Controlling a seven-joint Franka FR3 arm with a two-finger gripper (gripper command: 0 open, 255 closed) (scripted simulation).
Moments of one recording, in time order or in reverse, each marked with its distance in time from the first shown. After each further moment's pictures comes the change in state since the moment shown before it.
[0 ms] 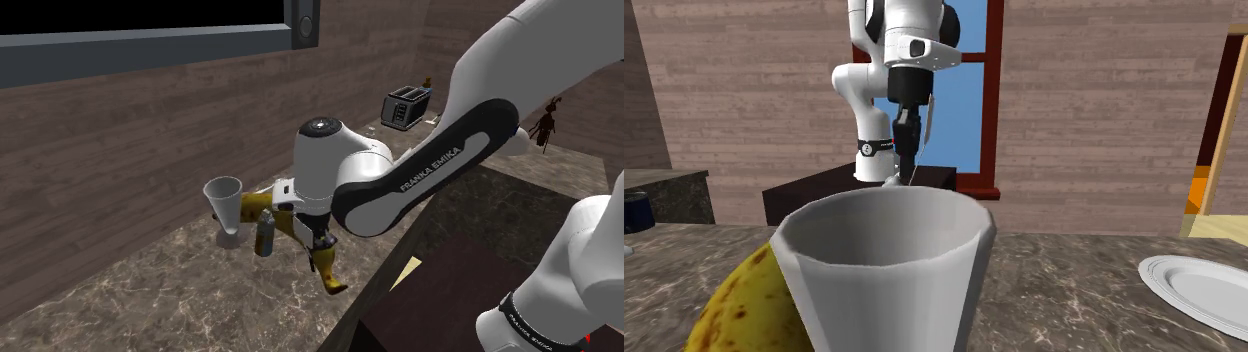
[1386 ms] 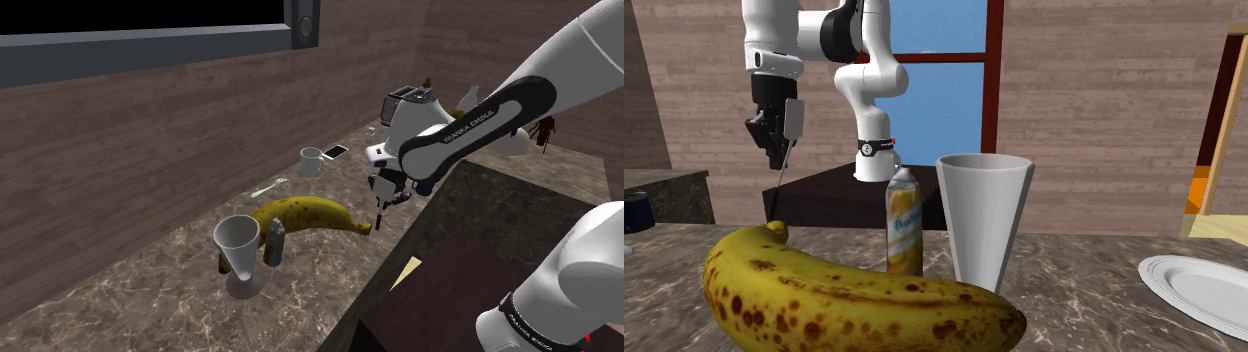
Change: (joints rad) arm -0.262 -0.257 -0.338 -0.322 0.080 0.112 -0.656
